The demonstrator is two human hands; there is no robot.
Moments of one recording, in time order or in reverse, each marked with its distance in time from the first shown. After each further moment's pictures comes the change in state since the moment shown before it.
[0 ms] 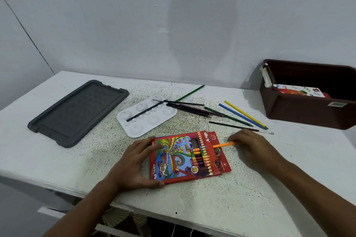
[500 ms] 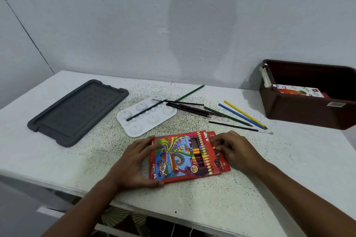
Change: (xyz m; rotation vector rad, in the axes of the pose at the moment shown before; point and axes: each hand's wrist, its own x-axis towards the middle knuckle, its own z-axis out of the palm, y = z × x) left_hand -0.001 -0.001 0.001 -0.002 -0.013 -0.007; right_hand 0.013 -0.029 0.024 0.311 -0.149 0.221
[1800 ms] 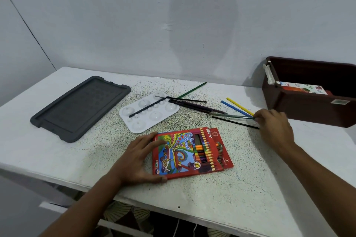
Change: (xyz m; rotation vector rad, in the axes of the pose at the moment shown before) left_hand 0.000 -0.002 0.002 -0.007 0.012 0.004; right_hand 0.020 0.050 -0.060 -0.538 0.469 0.227
